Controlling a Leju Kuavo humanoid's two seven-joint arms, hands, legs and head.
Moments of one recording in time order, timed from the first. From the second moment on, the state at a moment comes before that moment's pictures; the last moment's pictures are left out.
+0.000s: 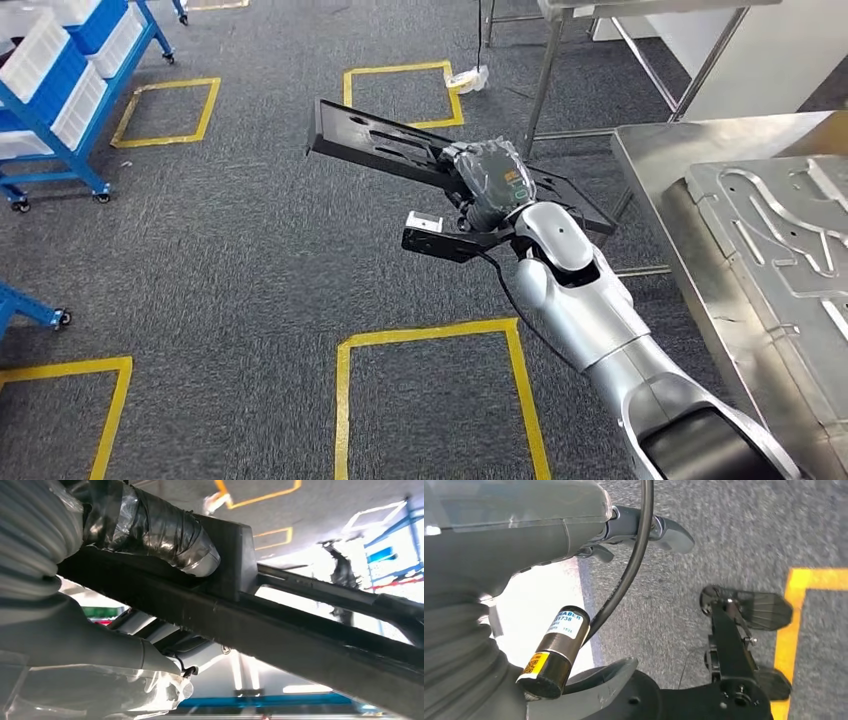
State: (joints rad) left arm -0.06 -0.01 0.90 -0.23 -0.64 -0.24 0.21; right arm -0.88 0.04 0.62 -0.92 0.99 -0.26 -0.12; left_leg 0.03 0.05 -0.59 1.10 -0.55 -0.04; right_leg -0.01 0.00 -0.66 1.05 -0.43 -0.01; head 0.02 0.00
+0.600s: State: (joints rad) left arm -0.05 0.00 0.91 -0.23 -0.67 -0.26 0.18; right arm -0.89 0.02 0.62 -0.86 1.05 -0.29 -0.08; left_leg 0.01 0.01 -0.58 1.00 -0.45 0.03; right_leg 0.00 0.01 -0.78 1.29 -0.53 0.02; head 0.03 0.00
